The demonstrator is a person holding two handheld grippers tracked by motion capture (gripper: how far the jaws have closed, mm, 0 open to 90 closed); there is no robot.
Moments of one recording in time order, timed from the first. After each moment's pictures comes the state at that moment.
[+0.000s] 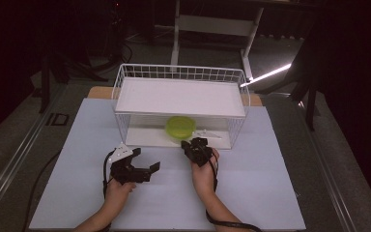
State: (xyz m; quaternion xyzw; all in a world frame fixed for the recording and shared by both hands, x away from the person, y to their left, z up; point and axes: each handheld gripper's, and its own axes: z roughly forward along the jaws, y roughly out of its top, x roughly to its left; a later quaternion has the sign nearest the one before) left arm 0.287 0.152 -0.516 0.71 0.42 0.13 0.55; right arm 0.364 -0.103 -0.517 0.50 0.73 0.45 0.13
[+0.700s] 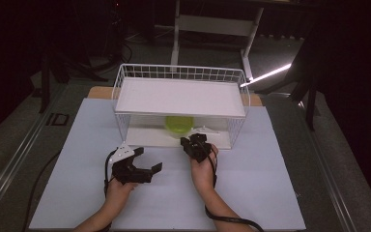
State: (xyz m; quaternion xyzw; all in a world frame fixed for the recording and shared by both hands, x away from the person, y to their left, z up) left arm 0.287 0.146 -0.511 0.72 0.39 0.12 0.56; right arm 0.371 -0.101 -0.511 0.49 0.73 0.45 0.13
